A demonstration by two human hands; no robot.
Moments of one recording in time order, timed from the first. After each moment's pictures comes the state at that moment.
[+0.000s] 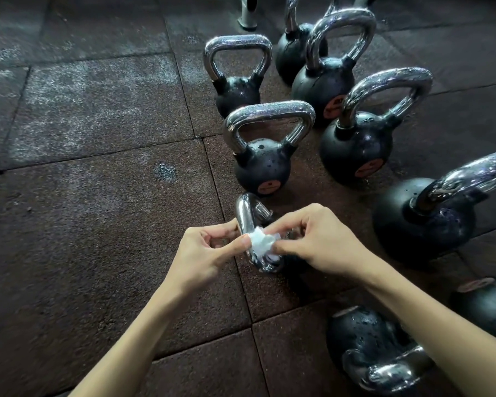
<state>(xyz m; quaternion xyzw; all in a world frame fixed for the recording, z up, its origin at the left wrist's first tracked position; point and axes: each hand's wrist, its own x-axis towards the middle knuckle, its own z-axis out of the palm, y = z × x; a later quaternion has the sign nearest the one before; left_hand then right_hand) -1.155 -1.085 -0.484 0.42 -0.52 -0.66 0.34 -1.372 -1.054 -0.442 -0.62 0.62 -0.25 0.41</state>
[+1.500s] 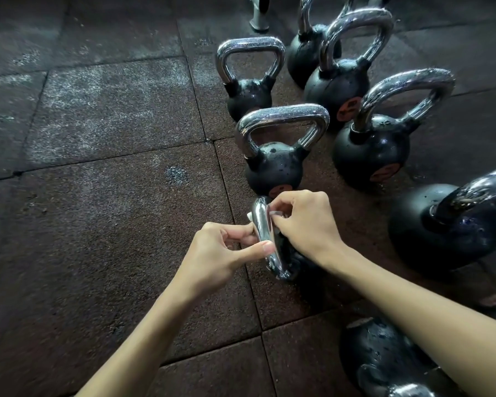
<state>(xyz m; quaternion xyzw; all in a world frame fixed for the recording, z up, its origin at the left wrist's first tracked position) -1.152 -1.098 -0.482 0.43 -0.61 -0.61 0.27 -1.346 -1.099 -0.472 -0.62 0.70 -0.29 0.19</state>
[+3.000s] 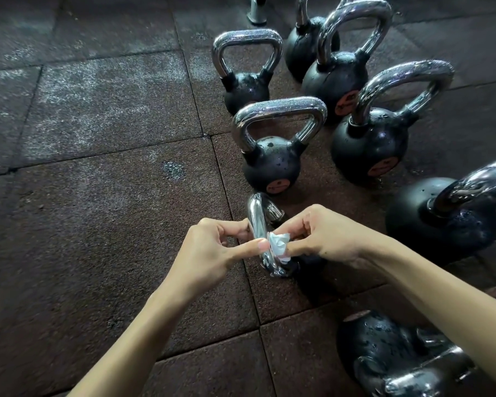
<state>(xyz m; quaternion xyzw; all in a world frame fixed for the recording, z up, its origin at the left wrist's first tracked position) -1.147 -1.094 -0.473 0.44 -0.66 -0.55 0.25 -1.380 -1.073 -0.443 -0.55 0.55 -0.18 0.59</state>
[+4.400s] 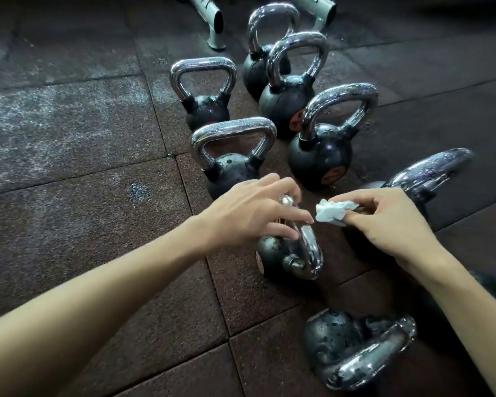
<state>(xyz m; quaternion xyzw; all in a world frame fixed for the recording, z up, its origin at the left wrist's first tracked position) -1.259 -1.153 -0.428 0.11 -0.98 -0.07 0.12 -1.484 -1.016 -0.411 -0.50 0.76 -0.34 0.23</state>
